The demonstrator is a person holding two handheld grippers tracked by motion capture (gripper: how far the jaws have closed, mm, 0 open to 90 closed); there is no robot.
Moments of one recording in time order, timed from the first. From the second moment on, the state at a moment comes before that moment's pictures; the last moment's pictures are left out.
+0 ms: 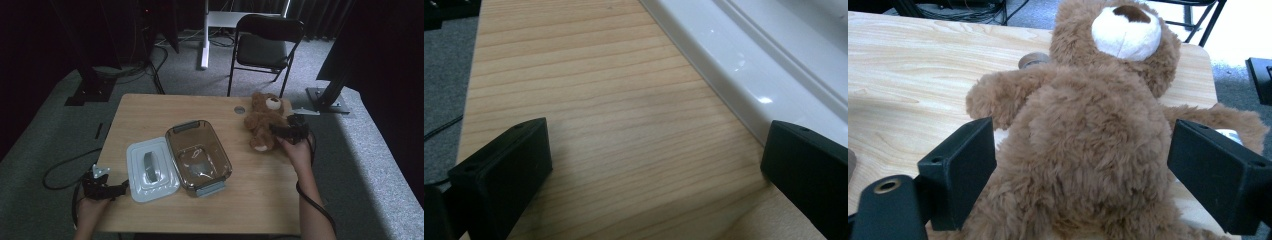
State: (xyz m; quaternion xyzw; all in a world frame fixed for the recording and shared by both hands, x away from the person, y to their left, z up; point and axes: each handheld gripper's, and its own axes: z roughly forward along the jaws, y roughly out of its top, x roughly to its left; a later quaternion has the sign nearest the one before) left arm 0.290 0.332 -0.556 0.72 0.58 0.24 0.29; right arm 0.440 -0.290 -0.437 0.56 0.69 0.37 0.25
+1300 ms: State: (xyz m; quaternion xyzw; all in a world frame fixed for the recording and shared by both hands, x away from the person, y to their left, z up) left arm 0.290 0.331 -0.556 0.73 0.58 0.24 0.29; right arm 0.475 -0.283 -0.440 0.58 0.69 0.37 0.22
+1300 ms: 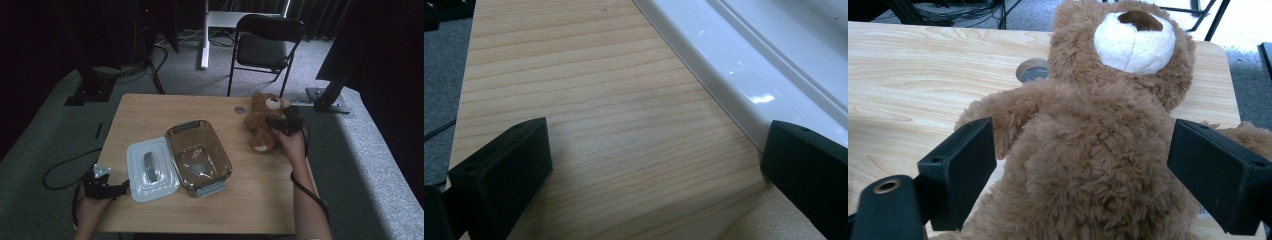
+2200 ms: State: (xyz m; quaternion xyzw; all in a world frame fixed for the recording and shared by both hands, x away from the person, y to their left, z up) left arm 0.290 0.331 -0.556 0.73 0.57 0.24 0.29; right arm 0.512 -0.286 -0.494 0.65 0.67 0.32 0.16
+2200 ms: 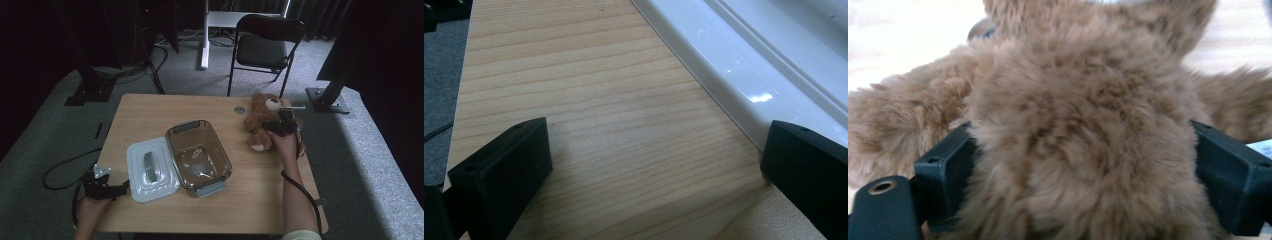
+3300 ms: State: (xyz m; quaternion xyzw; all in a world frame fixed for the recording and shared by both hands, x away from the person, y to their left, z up) left arm 0.290 0.331 -0.556 0.73 0.57 0.24 0.29; right arm 0.443 -0.261 -0.413 0.56 0.69 0.40 0.22
